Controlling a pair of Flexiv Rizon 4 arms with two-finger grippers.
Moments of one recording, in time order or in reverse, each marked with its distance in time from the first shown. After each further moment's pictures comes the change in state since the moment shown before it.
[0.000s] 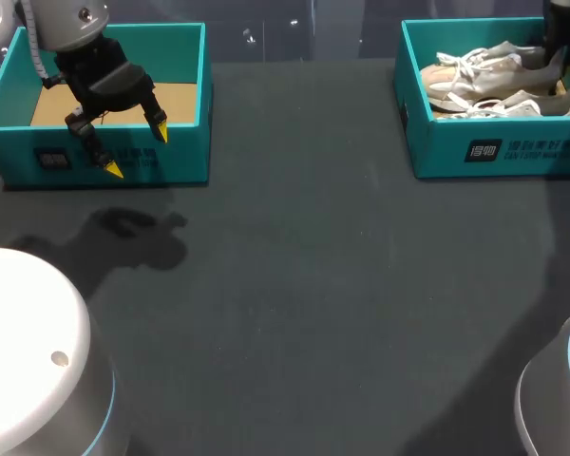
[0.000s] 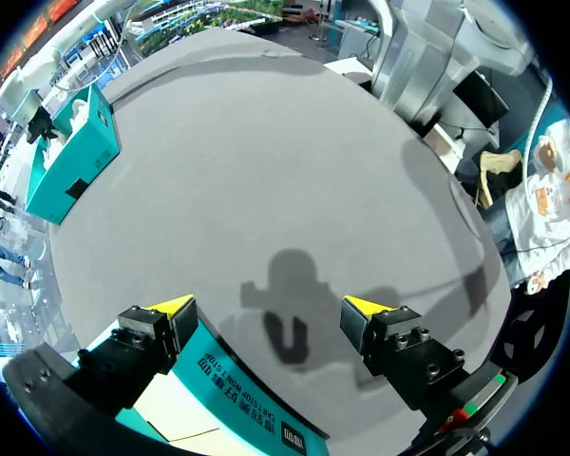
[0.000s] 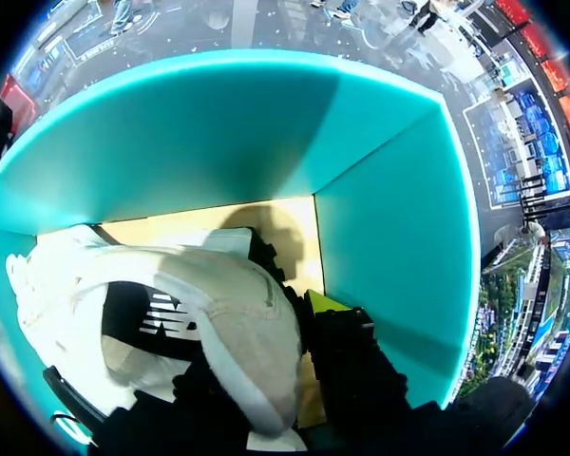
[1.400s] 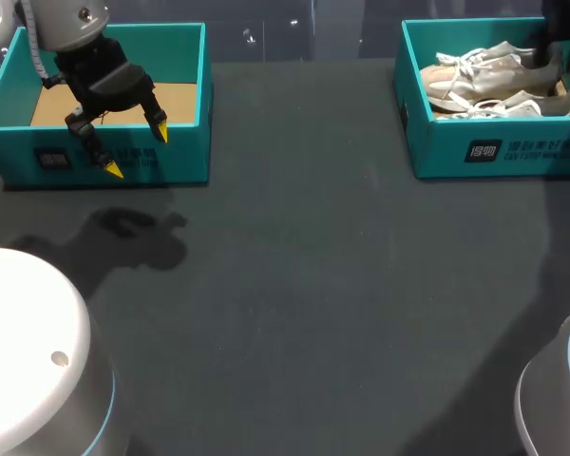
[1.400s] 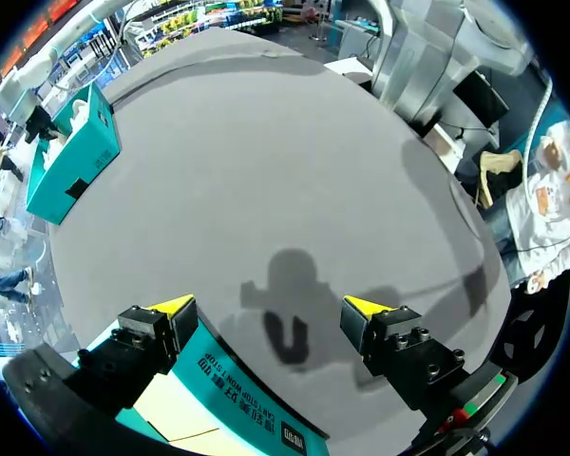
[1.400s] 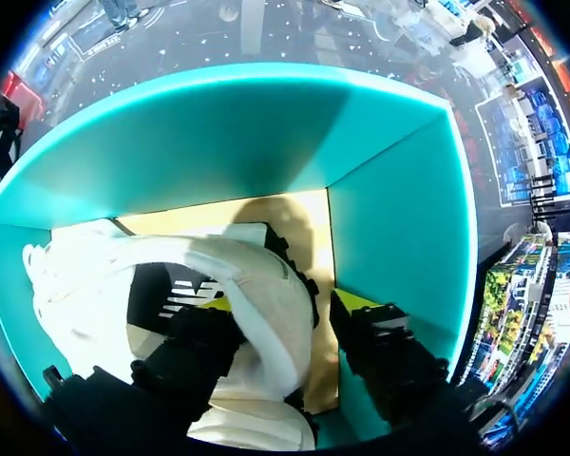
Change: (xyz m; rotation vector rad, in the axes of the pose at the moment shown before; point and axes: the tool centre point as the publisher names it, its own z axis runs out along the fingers) left arm 0.000 0.000 0.000 0.000 0.000 0.000; right arm 0.007 -0.004 -0.013 0.044 0.051 -0.013
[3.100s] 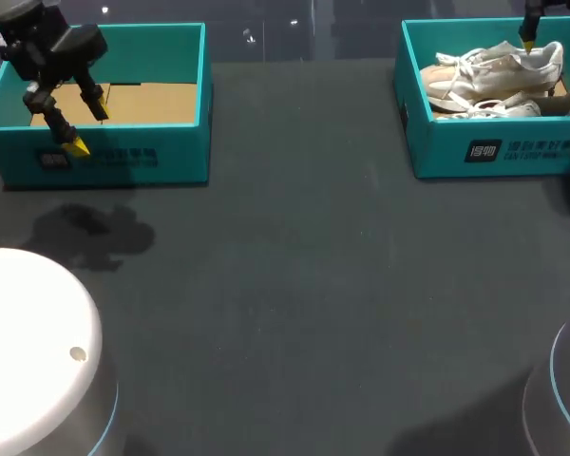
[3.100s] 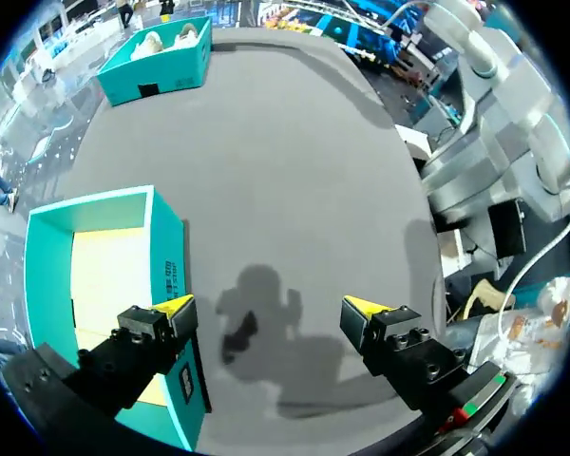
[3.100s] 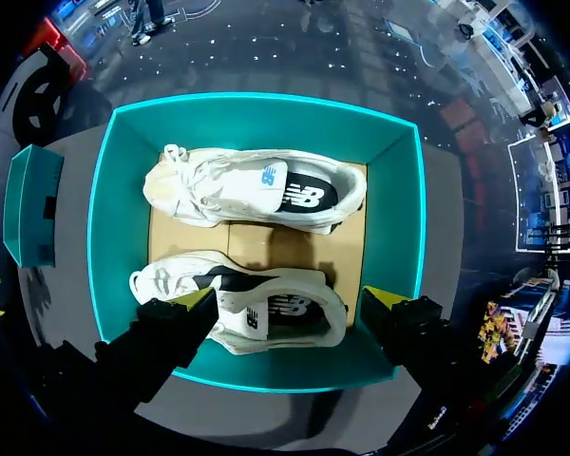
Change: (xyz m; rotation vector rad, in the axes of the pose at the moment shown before) left arm 0.040 0.039 -0.054 0.039 -0.004 -0.616; right arm 0.045 -0.087 -0.136 -0.043 0.112 -0.190
